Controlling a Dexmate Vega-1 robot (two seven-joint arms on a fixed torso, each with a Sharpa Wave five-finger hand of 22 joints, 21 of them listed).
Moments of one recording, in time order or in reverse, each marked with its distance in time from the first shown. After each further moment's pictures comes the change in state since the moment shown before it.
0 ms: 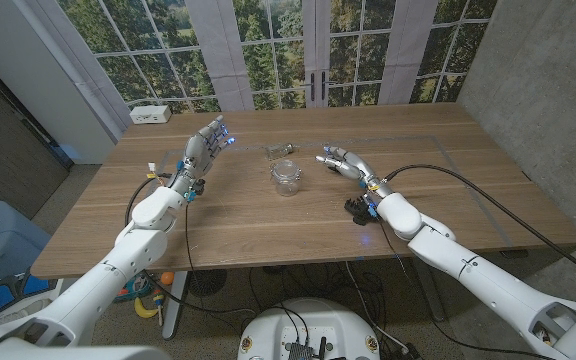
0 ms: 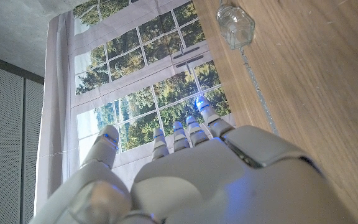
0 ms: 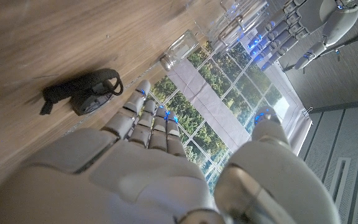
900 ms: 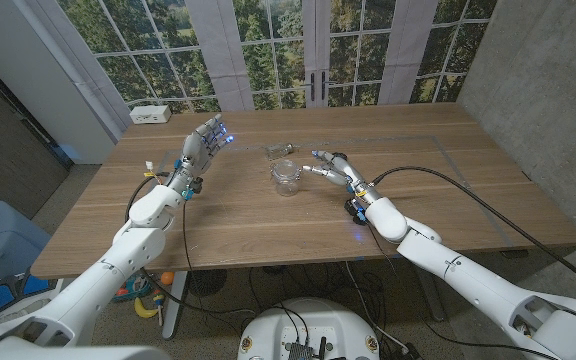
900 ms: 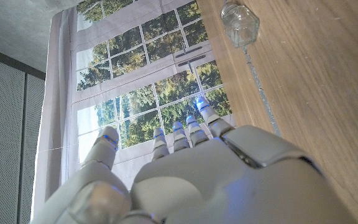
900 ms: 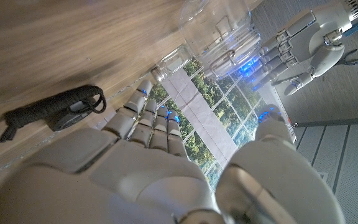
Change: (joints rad) left arm -0.005 0.000 -0.013 0.004 -0.028 0.014 -0.027; left_hand -0.005 -0.005 -0.005 0.010 0.000 0.005 0.005 -0.011 0.000 0.009 0.002 -0.008 -0.011 0.004 -0.004 0.000 0.000 0.000 0.000 -0.004 0.000; right arm 0.044 0.057 -0.059 0.100 -0.132 0.064 -0.068; right_hand 0.008 -0.039 -0.015 -0.007 0.018 0.006 -0.005 0.000 0.000 0.009 -0.009 0.000 -0.009 0.016 -0.009 -0.008 -0.019 0.007 -0.007 -0.008 0.000
